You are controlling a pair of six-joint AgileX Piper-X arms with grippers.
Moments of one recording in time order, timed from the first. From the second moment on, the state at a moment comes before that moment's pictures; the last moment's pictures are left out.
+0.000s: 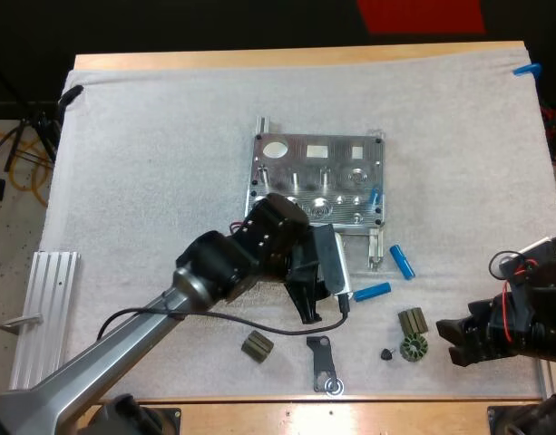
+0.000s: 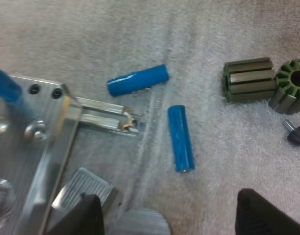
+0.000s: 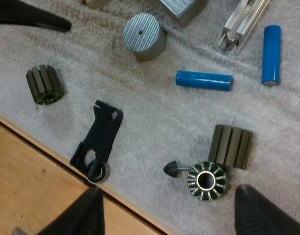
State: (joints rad) left arm -0.77 1.31 -1.01 0.75 0.32 -1.24; right arm 0.53 0.68 -0.92 1.32 -0.25 -1.71
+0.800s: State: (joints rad) left arm -0.92 1.66 -1.01 0.63 0.16 -1.23; right arm 0.53 0.68 -0.91 1.27 -0.25 -1.71
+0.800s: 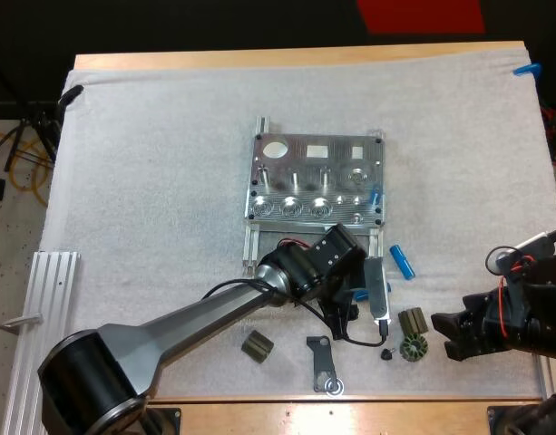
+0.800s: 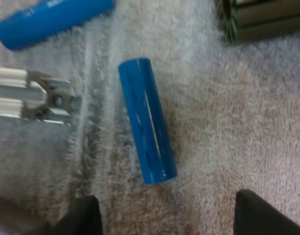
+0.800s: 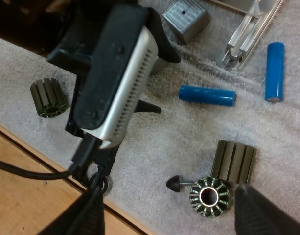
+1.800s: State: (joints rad) left arm -0.92 1.76 -1.01 0.50 0.16 -1.30; right arm 0.53 0.68 -0.91 1.27 -0.25 -1.71
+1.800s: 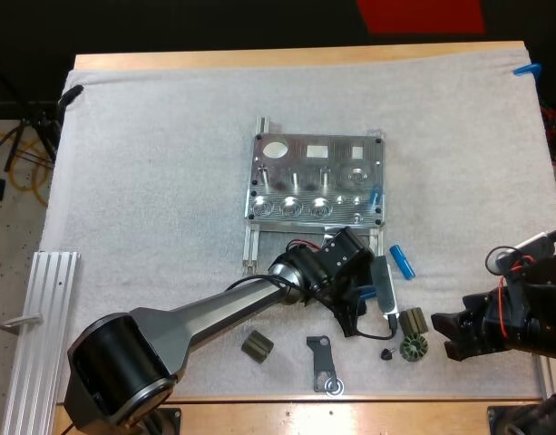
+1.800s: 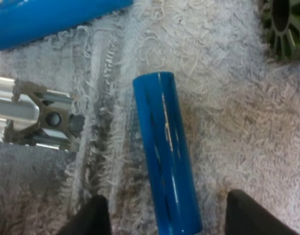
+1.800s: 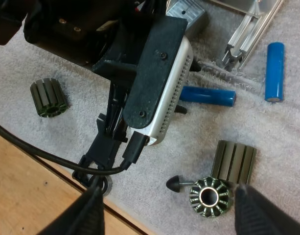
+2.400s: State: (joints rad) left arm -0.92 1.76 -1.05 0.60 0.17 -1.36; right arm 0.53 0.68 -0.91 1.27 -0.22 -1.71
